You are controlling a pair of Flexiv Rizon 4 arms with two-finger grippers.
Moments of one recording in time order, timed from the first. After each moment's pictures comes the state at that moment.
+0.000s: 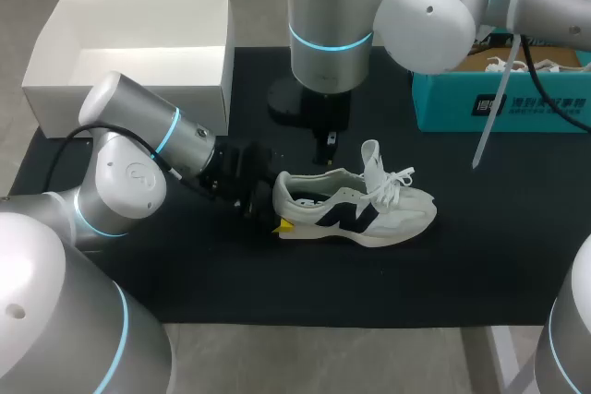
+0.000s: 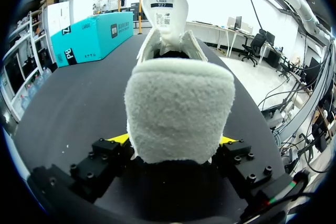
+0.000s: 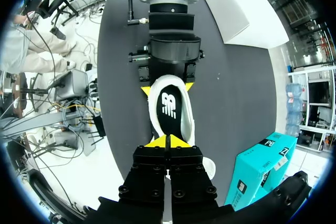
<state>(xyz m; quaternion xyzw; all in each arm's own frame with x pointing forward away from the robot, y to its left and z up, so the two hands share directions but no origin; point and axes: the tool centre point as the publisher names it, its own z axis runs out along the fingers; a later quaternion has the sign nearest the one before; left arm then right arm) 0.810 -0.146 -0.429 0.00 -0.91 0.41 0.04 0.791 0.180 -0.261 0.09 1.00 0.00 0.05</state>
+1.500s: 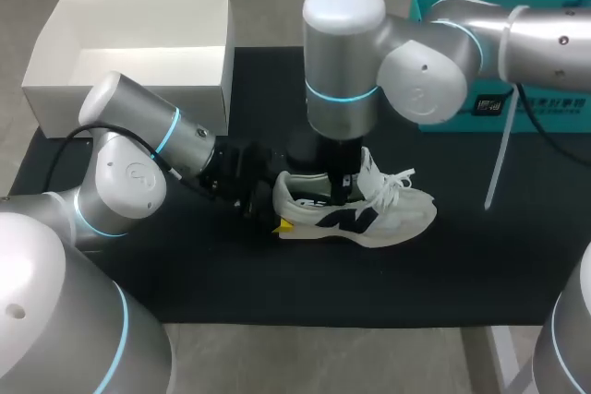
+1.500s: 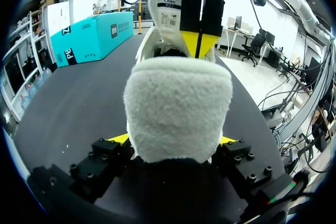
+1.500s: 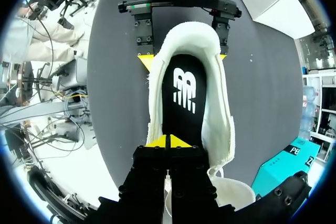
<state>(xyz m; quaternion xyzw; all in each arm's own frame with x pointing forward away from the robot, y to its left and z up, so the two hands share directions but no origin) 0.810 -0.146 -0.429 0.00 -0.91 0.41 0.04 0.781 0.152 -0.362 0.06 1.00 -0.02 -0.01</state>
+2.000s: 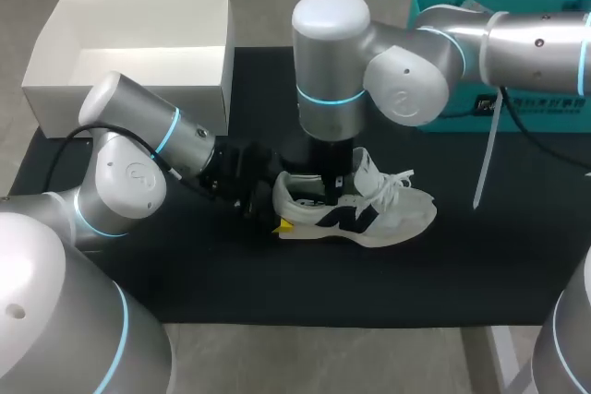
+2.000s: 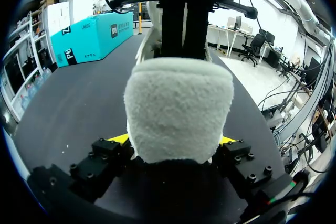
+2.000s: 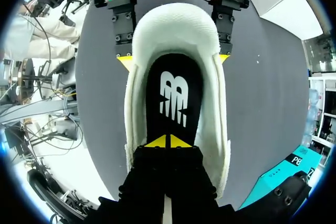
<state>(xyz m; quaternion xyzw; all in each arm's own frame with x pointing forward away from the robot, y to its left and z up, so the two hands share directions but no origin) 0.810 -0.146 -0.429 0.00 -0.91 0.41 0.04 0.803 0.161 -0.389 0.05 1.00 -0.03 -0.02</state>
